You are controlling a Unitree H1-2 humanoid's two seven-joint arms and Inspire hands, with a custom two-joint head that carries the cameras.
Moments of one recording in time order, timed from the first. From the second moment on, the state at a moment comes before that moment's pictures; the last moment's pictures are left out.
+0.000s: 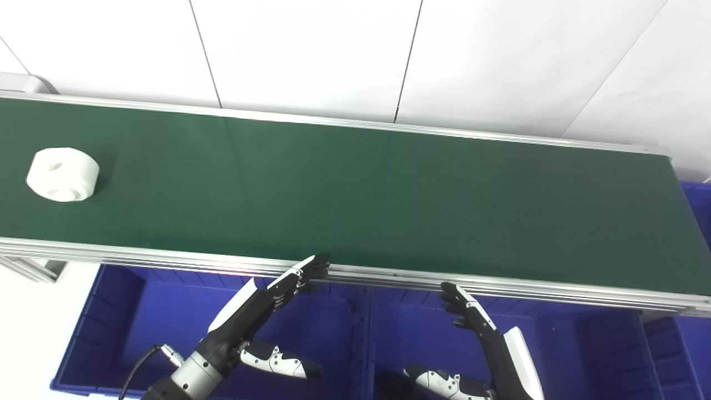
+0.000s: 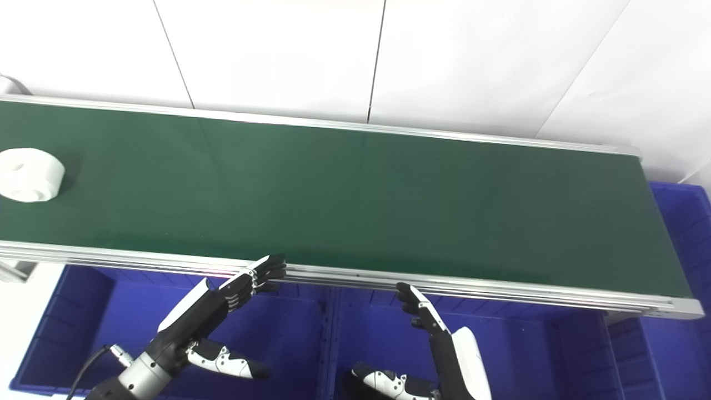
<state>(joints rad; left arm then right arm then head) 0.32 0.26 -0.29 -0.15 0.03 -0.30 -0.39 0.70 -0.09 0.25 -0.48 -0.50 -0.03 -0.04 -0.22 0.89</state>
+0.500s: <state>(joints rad) 0.32 0.26 -0.29 -0.15 0.02 -0.30 -0.39 0.70 -0.09 0.25 -0.48 -0.52 -0.03 -0.03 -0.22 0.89</state>
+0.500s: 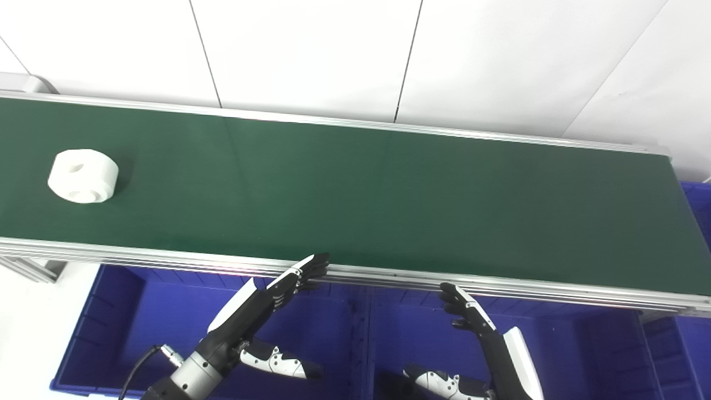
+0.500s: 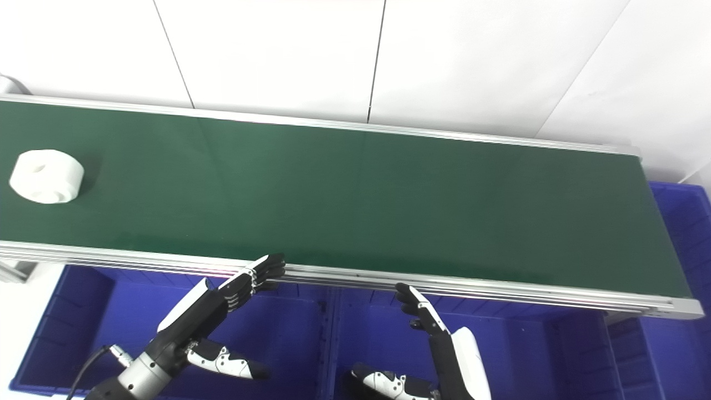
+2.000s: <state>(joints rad) 0.31 0.21 -0.35 -0.01 0.14 -0.43 -0.31 0.69 -0.12 0.22 -0.38 -0.50 -0.07 -0.05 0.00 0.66</state>
